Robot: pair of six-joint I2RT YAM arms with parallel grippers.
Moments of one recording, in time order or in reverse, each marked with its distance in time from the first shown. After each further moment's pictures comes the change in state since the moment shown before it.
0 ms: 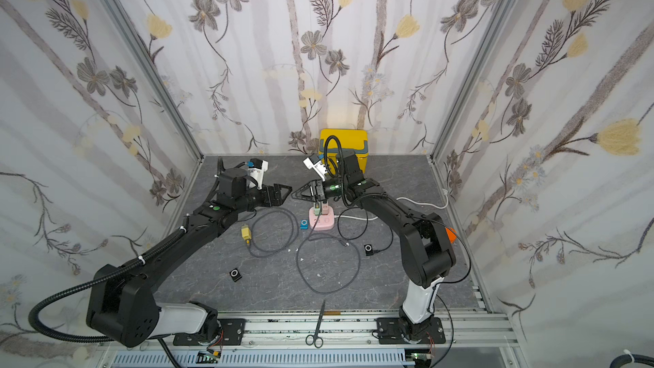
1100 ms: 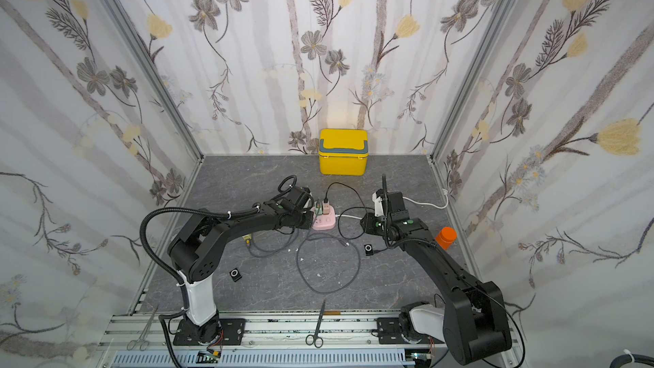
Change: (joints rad) left arm -0.293 0.602 0.227 -0.158 -0.313 -0.021; right arm -0.198 -0.555 -0.616 -0.349 0.854 -0.034
